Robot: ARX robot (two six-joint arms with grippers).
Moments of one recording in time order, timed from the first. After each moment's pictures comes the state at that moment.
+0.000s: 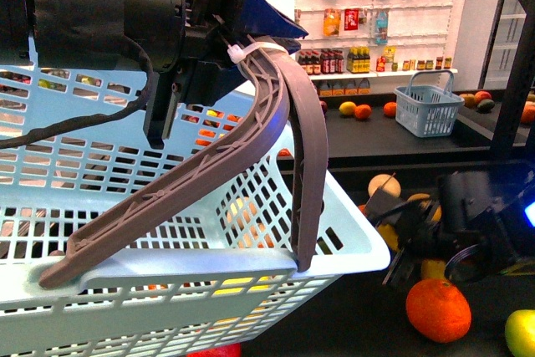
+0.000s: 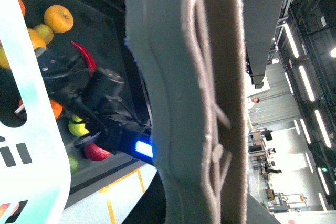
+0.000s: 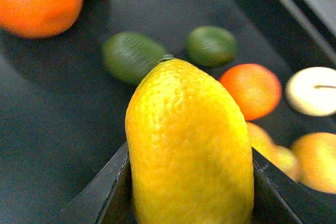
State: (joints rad) left arm -0.39 1.58 1.02 0.43 0.57 -0.97; right arm -0.04 2.63 1.68 0.51 -0.34 -0.76
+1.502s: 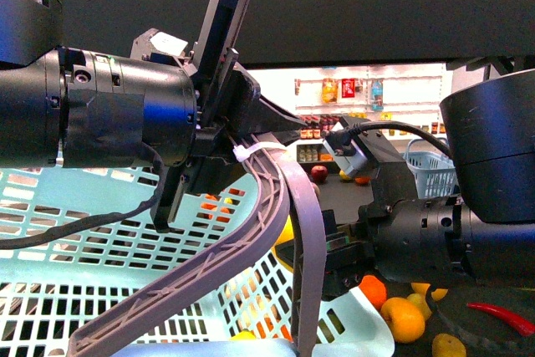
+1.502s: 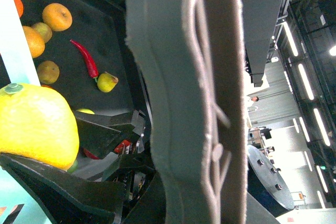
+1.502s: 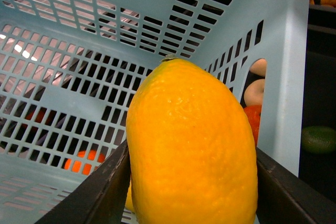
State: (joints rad) left arm -0.39 1.58 1.02 0.43 0.58 -0.97; right arm 0.32 1.76 0.94 0.51 -0.39 0.01
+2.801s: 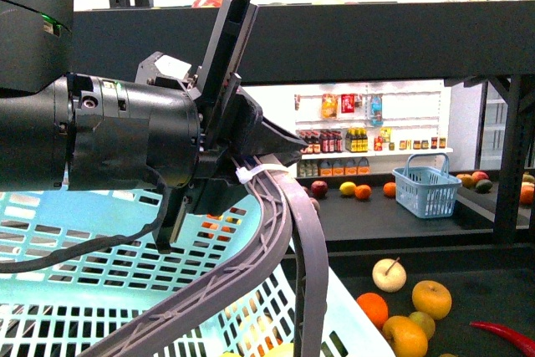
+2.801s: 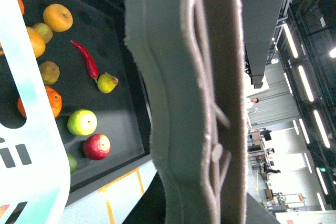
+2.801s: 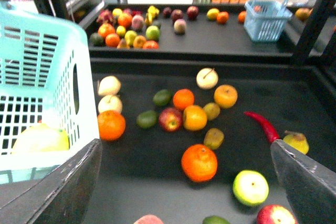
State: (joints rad) left arm -0.39 1.58 1.02 0.43 0.57 -0.98; right arm 0.13 0.56 0.31 0.19 0.11 0.00
